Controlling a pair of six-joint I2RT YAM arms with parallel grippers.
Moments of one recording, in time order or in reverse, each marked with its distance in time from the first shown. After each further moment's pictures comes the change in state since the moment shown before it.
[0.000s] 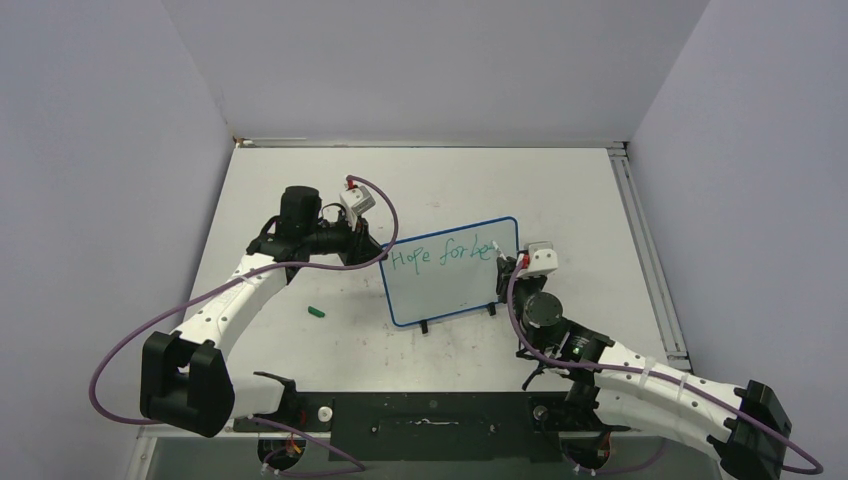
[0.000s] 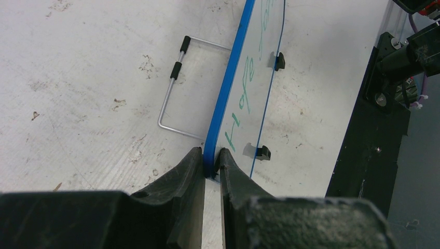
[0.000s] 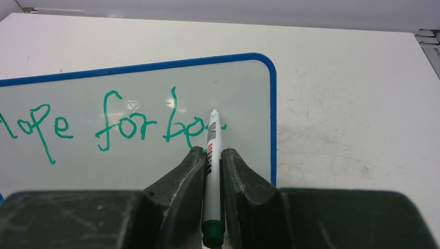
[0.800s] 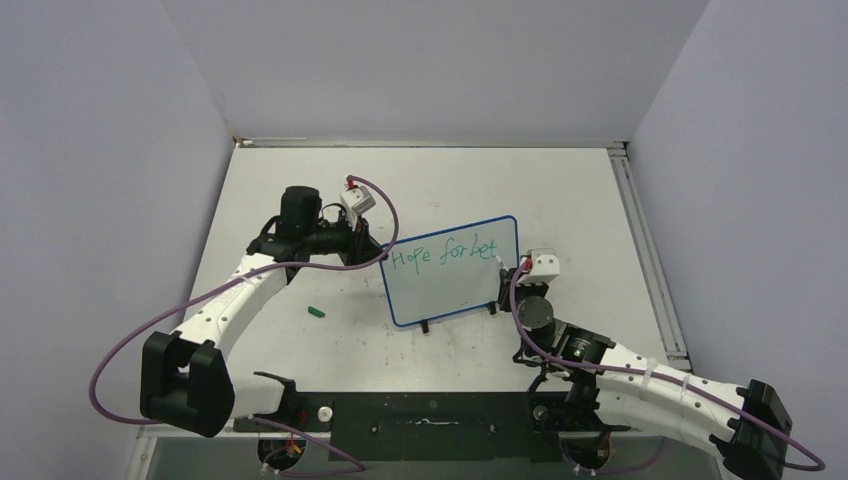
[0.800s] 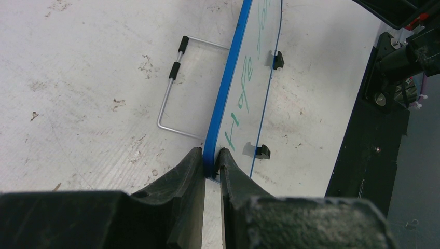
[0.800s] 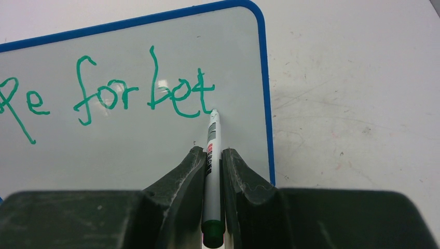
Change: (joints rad) left arm -0.001 0.000 0.000 0.000 0.001 0.000; right arm 0.027 -0.007 0.000 -0.182 0.050 0.183
